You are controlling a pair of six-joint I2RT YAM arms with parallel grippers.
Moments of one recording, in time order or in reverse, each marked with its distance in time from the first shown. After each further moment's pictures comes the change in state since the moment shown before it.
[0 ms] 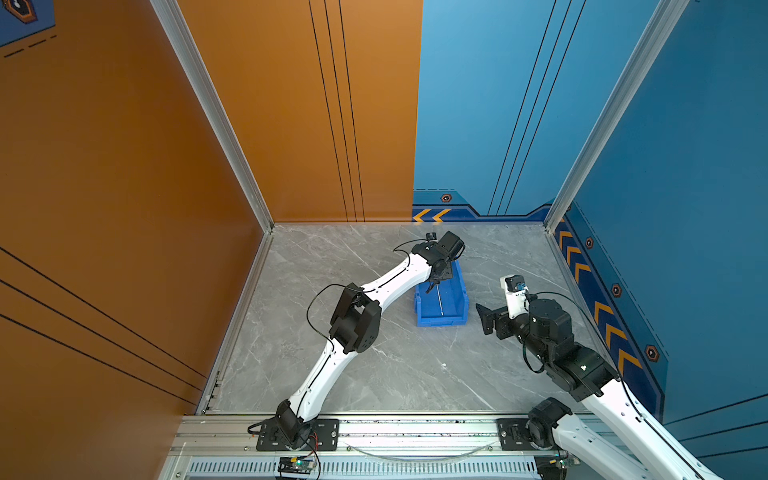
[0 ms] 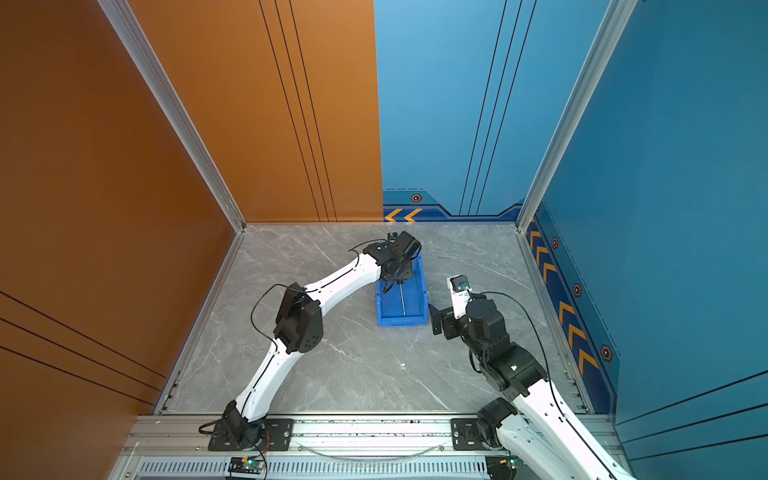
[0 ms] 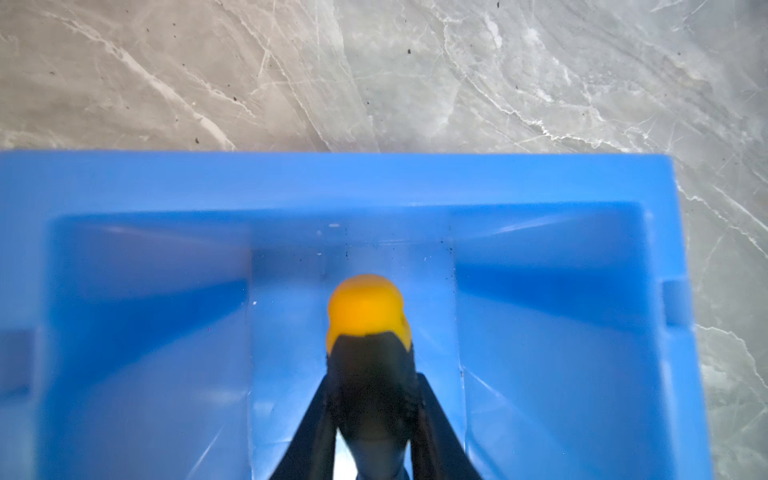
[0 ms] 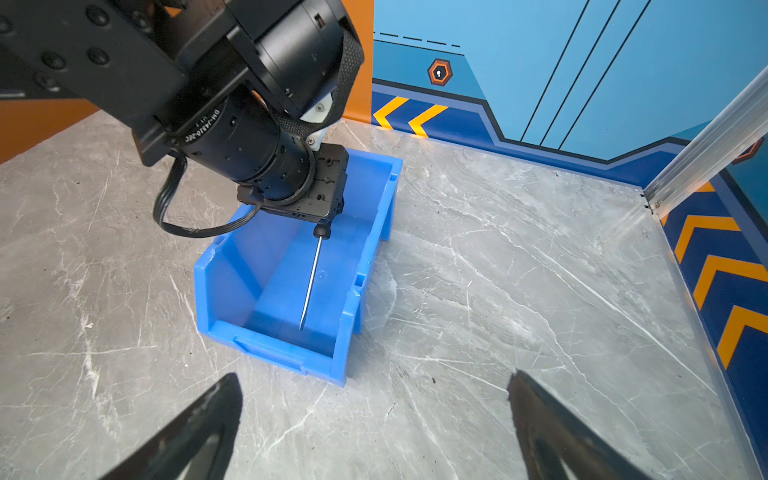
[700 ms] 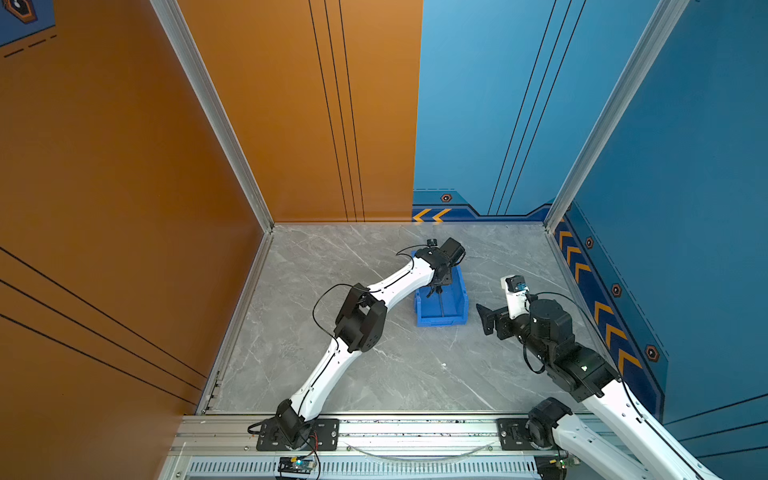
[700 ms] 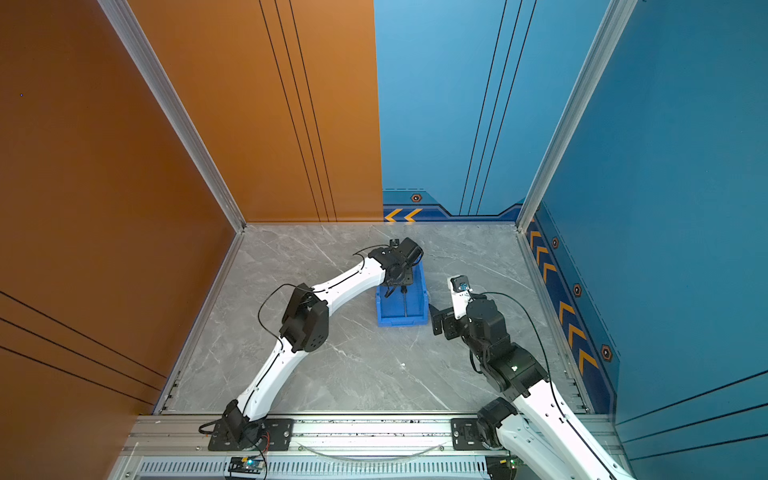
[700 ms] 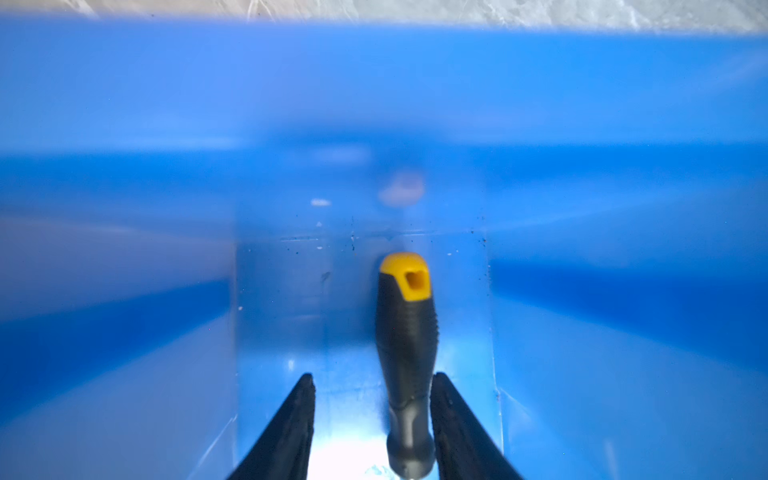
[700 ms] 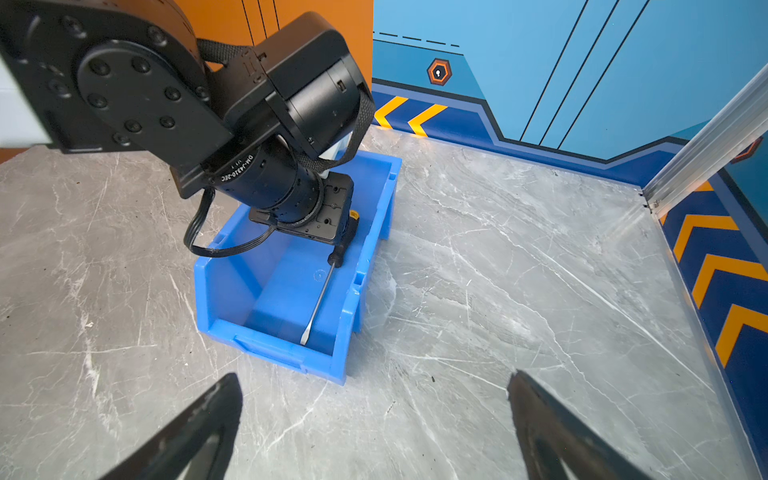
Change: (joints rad) left arm -0.006 0.052 0.001 -0.001 -0.010 0.003; right arm -0.001 -0.005 0.000 -0.008 0.000 0.000
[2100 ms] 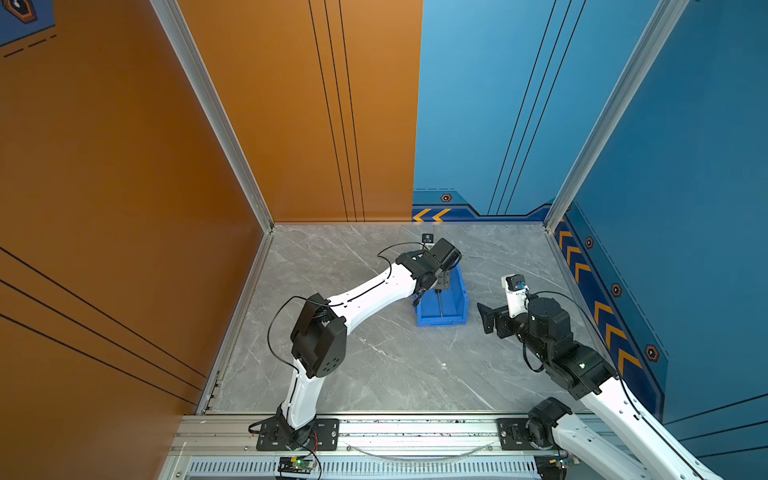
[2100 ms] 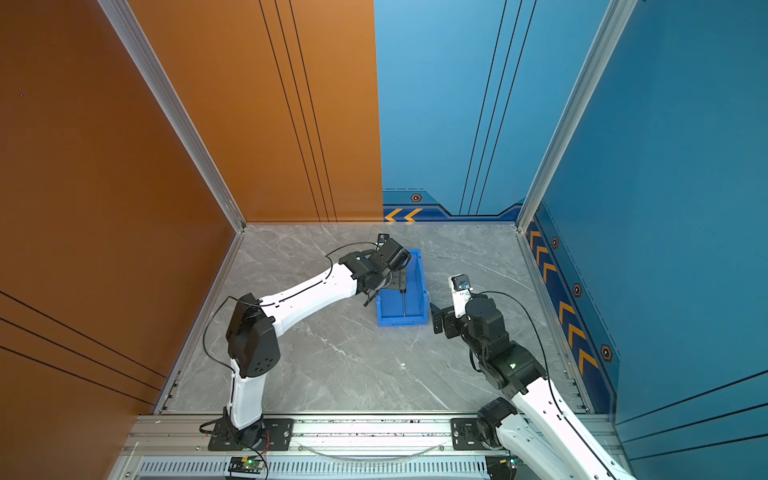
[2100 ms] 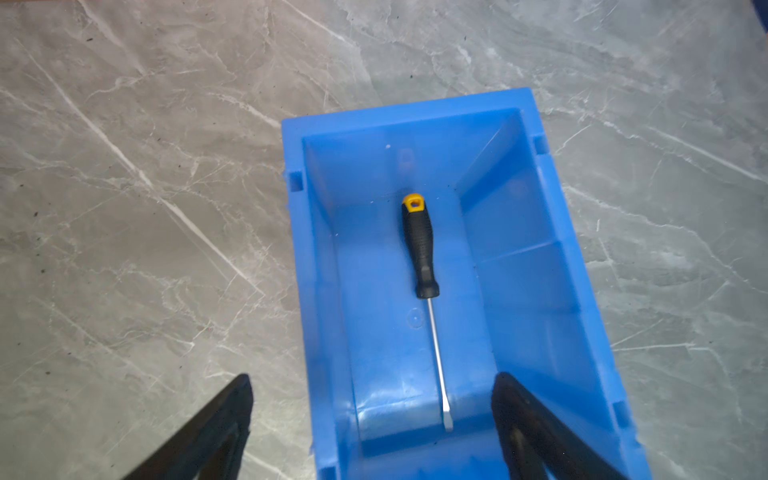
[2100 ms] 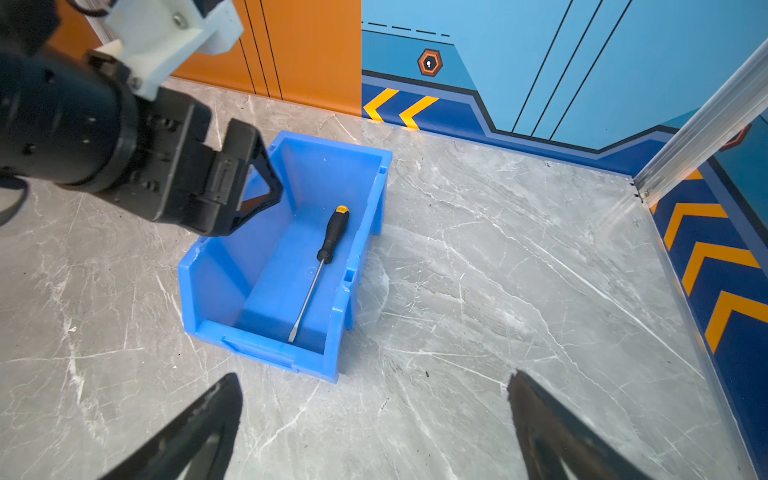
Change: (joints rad) left arm -0.057 -0.532 -0.527 0.103 -0.116 0.129; right arm -0.013 0.021 0.001 0.000 0.028 0.015
